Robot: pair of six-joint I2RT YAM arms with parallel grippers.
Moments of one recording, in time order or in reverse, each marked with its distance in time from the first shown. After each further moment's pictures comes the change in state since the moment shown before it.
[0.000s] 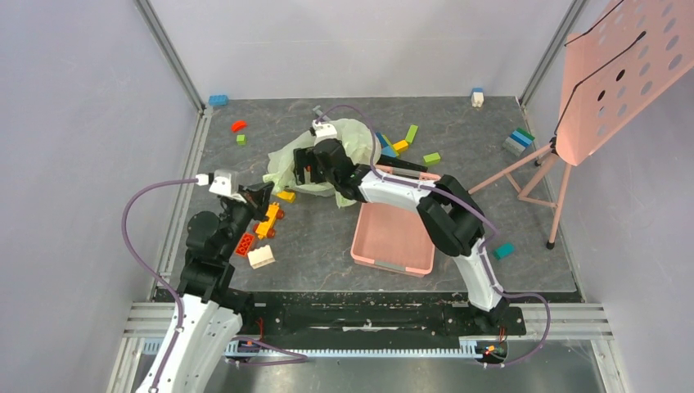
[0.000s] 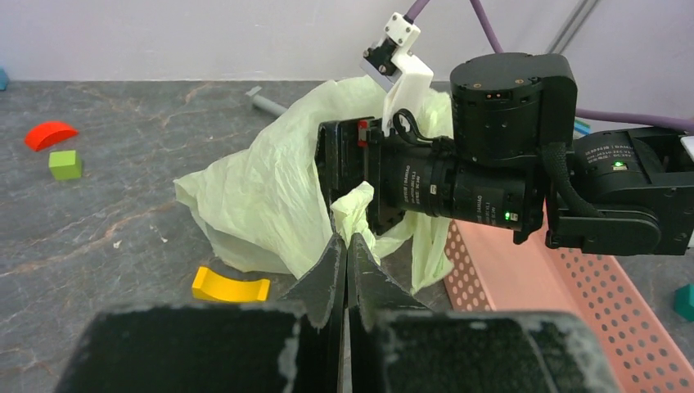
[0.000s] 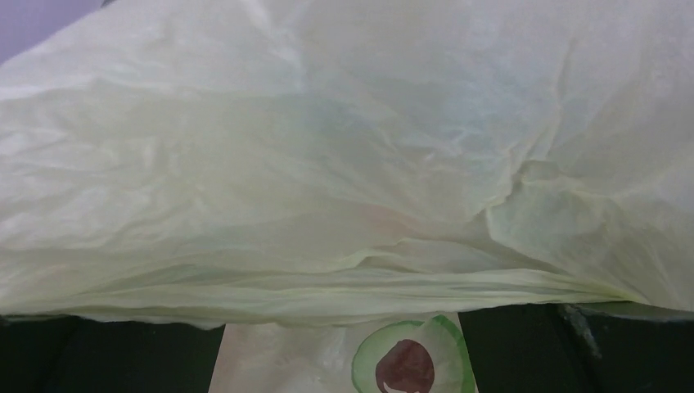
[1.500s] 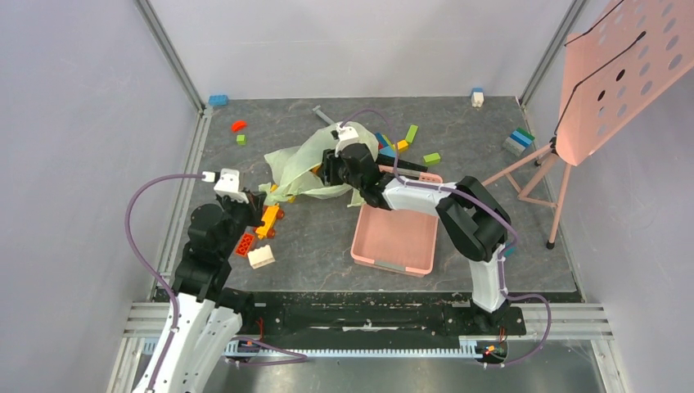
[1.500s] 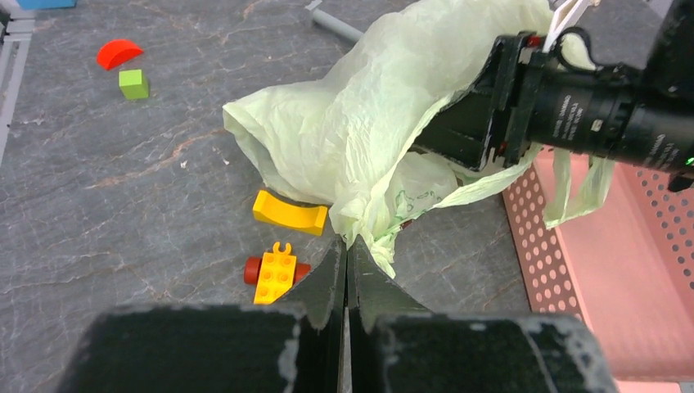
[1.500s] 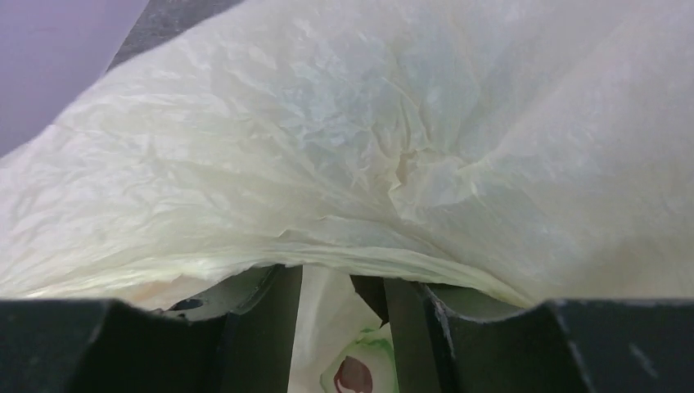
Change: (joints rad) left arm 0.000 0.043 0.089 -0.275 -0.109 0.106; right arm -0.075 -0.132 -0.292 0.253 -0.137 -0.020
